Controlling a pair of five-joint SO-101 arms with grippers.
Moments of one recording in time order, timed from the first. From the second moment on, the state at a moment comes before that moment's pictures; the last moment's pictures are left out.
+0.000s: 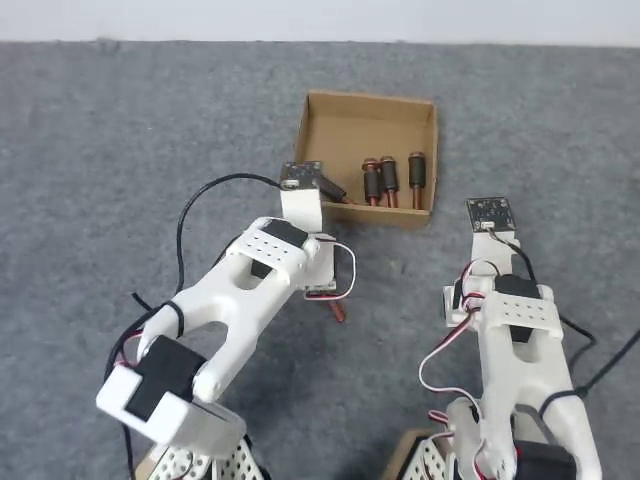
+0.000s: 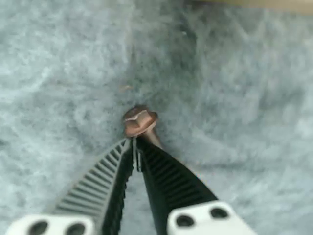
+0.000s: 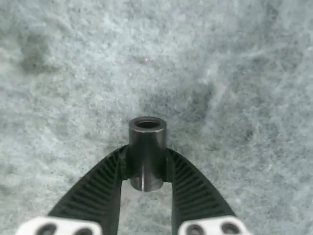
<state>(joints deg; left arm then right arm) 21.1 1.9 37.1 52.8 36.0 3.9 -28.9 64.1 48.4 9.5</state>
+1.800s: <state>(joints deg) 24.1 -7.3 44.6 54.7 46.7 3.9 -28.9 64.1 48.4 9.5</state>
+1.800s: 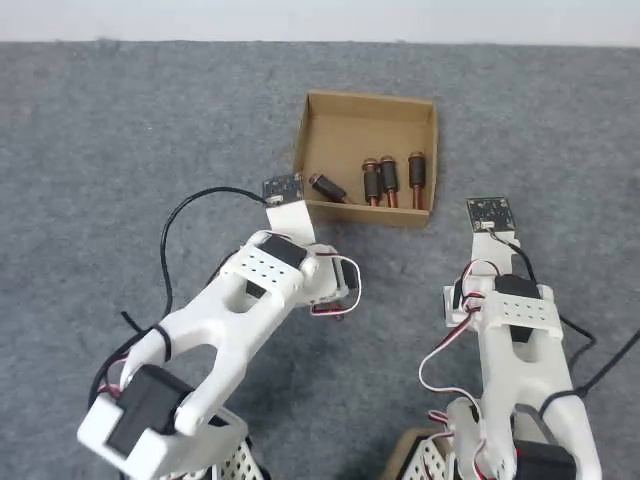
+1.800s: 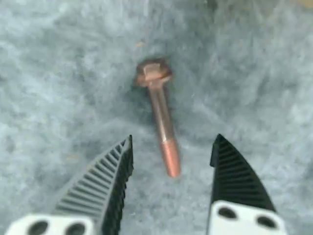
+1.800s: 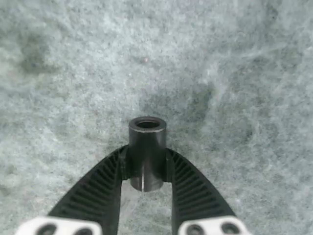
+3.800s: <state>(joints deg) 2.8 3.7 31.4 58.3 7.2 3.7 -28.9 64.1 47.0 9.5</state>
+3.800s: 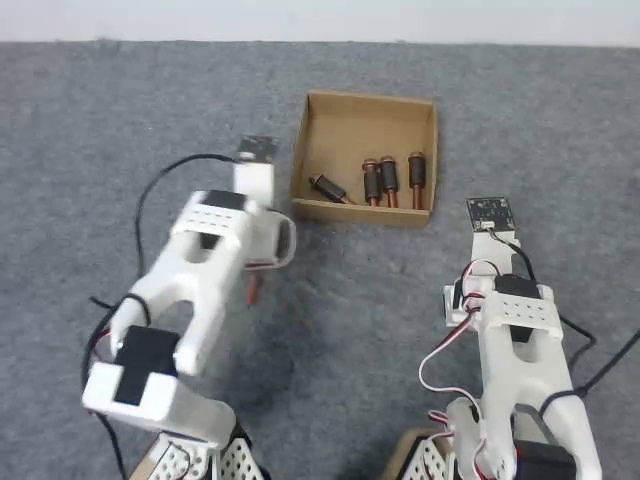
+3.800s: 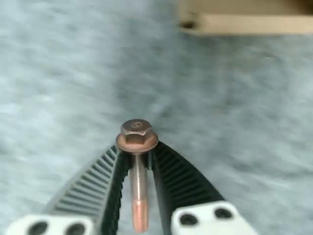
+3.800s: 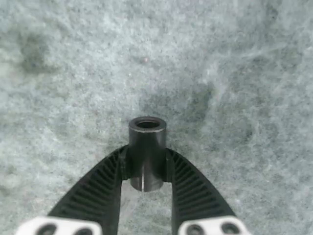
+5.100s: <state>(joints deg) 0.2 3.7 32.3 55.0 4.5 -10.2 2.5 65.9 -46.9 9.5</state>
